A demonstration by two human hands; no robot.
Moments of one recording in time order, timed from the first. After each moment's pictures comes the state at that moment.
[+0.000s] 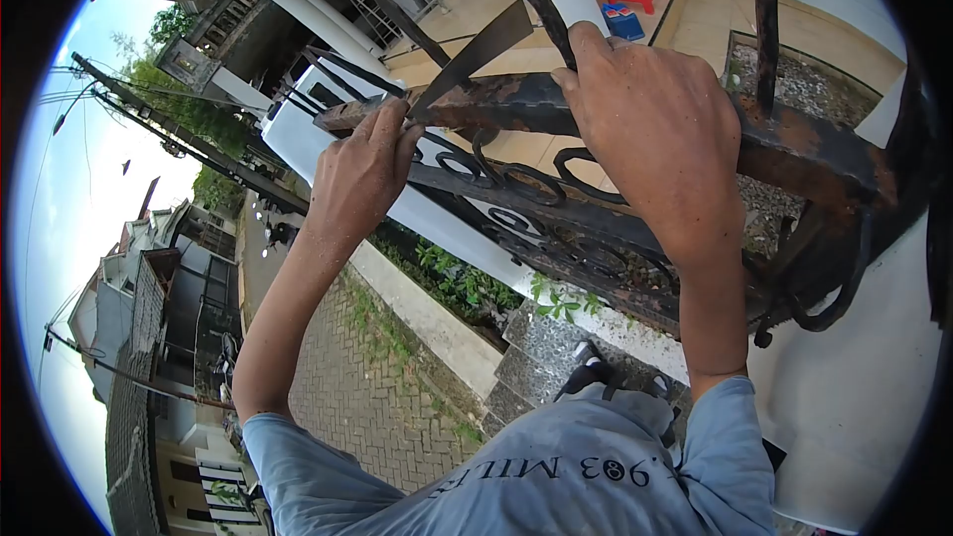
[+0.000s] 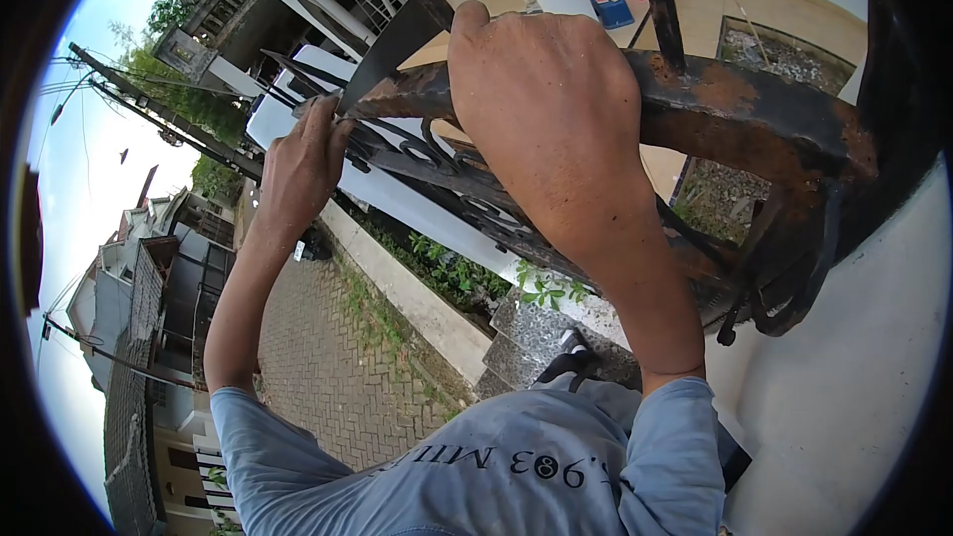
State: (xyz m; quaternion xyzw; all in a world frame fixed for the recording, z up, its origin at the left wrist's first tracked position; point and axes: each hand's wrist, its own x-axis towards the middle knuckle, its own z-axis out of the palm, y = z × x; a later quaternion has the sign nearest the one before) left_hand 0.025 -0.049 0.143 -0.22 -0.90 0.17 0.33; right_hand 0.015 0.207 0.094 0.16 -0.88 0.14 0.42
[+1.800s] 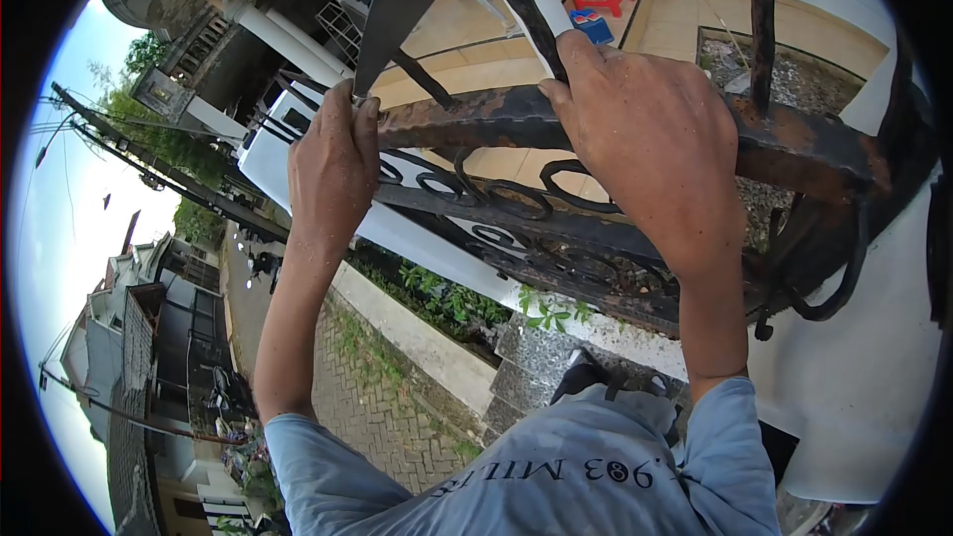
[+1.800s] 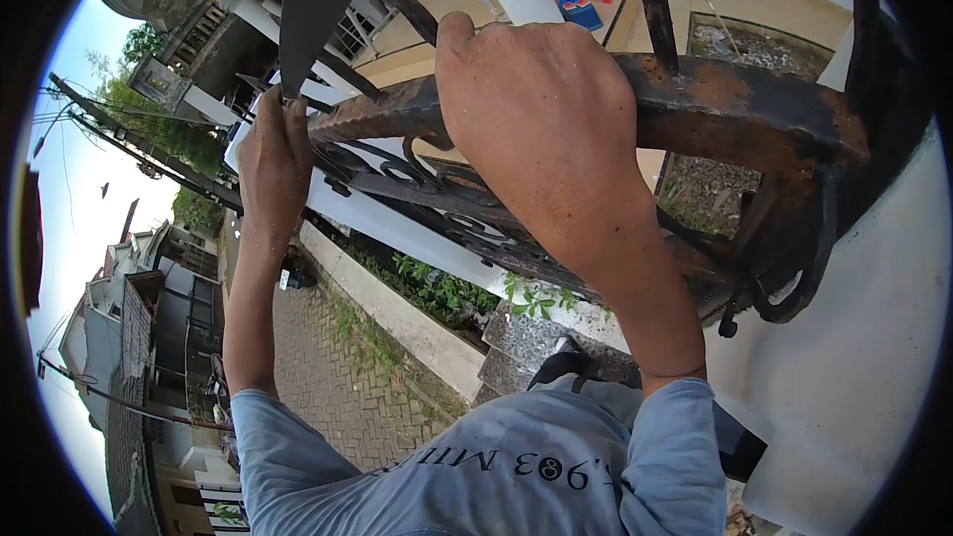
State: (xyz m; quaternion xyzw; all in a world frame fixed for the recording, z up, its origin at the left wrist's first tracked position) left_hand -0.001 -0.045 0.139 -0.22 -0.89 0.14 0.37; right_hand 0.015 0.207 0.092 0.14 -0.88 0.13 0.43
